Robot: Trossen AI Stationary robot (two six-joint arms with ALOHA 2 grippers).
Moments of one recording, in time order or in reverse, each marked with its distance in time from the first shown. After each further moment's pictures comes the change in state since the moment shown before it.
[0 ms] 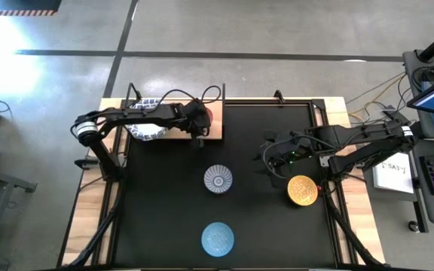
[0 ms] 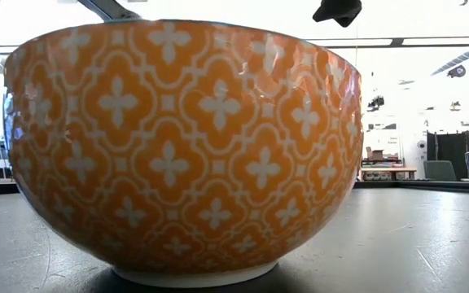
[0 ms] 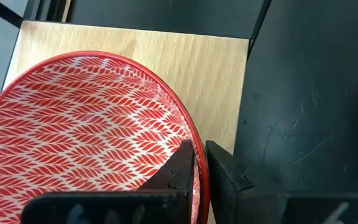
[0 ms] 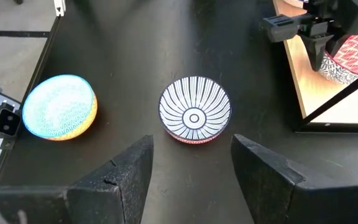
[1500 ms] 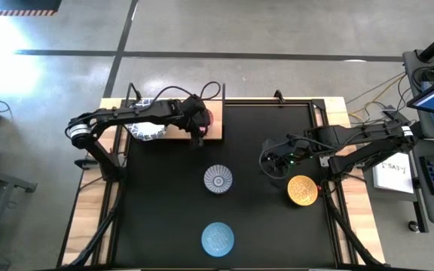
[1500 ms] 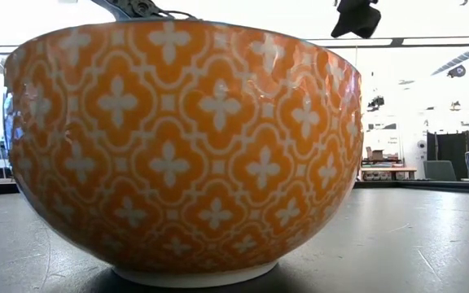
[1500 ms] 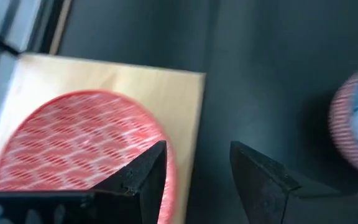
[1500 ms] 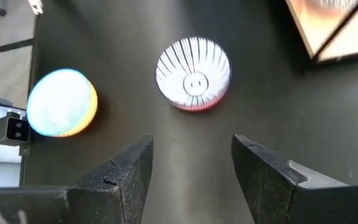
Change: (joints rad) left arm -0.033 -0.072 0.081 -0.128 0.086 -0.052; right arm 0.000 0.000 -0.002 -0.124 0.000 0.254
